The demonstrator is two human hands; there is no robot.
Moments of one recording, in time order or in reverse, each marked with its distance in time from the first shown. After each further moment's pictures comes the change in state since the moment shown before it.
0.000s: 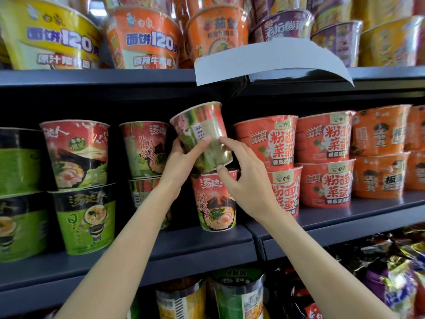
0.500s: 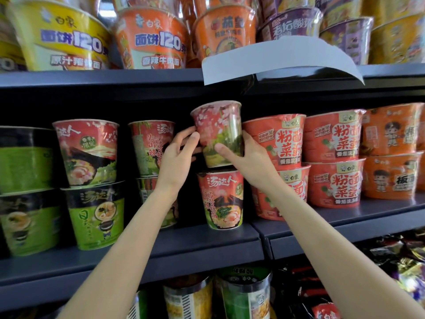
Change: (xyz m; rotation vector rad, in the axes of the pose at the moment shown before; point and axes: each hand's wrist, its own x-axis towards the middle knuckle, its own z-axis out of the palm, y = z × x) left_hand -0.016 0.013 -0.012 0.065 0.059 0.172; right_hand 0.038 0.013 0.001 -0.046 -0.194 0.363
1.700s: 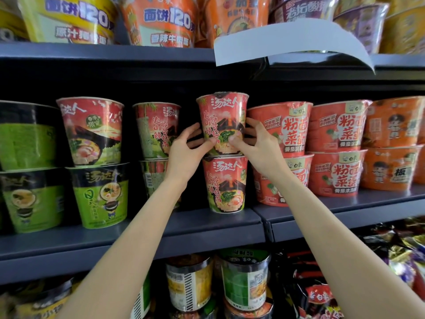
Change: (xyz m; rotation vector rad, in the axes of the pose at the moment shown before) left_hand -0.002 -0.026 0.002 -0.001 0.034 -0.071; right_hand -0.005 0.008 0.000 0.124 0.080 -0.039
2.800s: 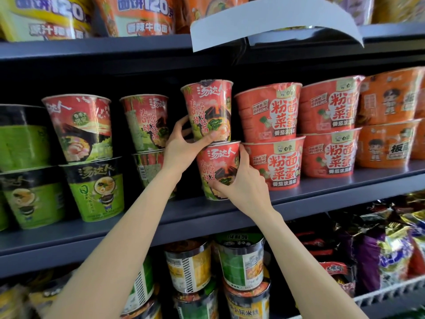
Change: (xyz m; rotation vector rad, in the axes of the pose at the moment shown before) left_hand -0.003 0.000 0.013 0.190 -0.014 -0.056; right_hand -0.076 0.028 0.032 -0.321 -0.028 0.144
